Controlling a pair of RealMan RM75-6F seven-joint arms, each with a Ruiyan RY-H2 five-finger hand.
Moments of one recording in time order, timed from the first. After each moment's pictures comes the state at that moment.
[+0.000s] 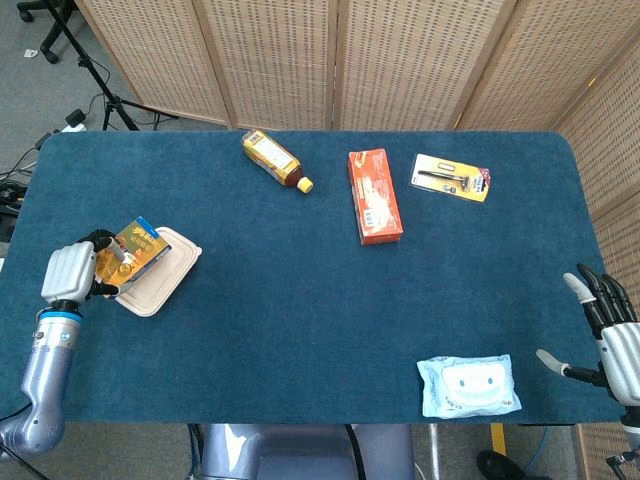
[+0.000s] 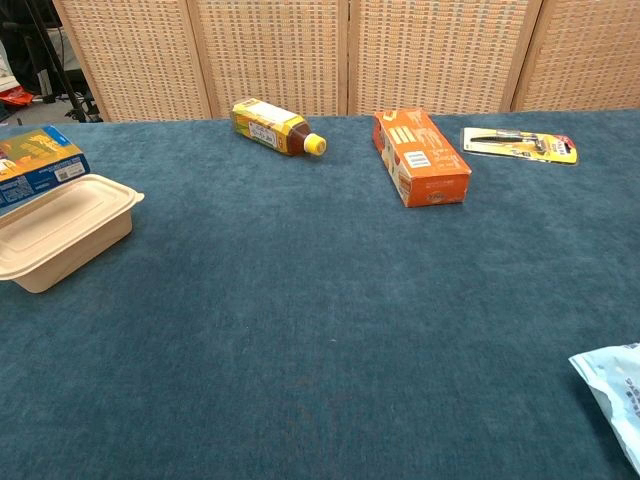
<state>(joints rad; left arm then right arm) -0.52 -1.26 -0.18 -1.63 0.87 1.17 0.19 0.10 -1.02 0.04 -1.54 -1.64 1.63 0.36</state>
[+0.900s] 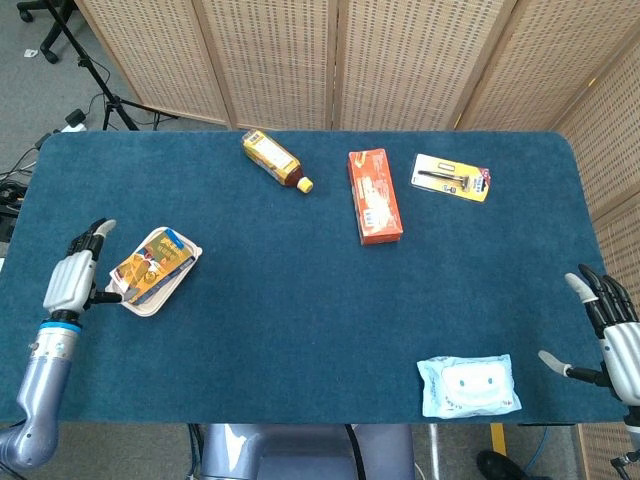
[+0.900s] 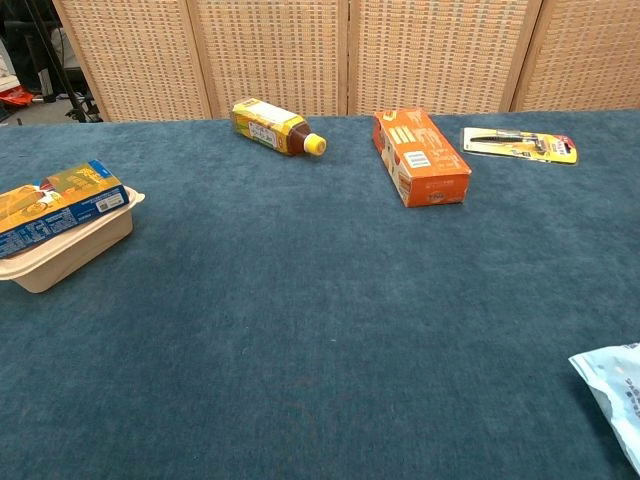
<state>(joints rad) -0.42 -1.21 -0.21 -1.69 1.00 1.17 -0.02 0.10 -1.00 0.04 -1.56 -1.64 1.60 0.38</state>
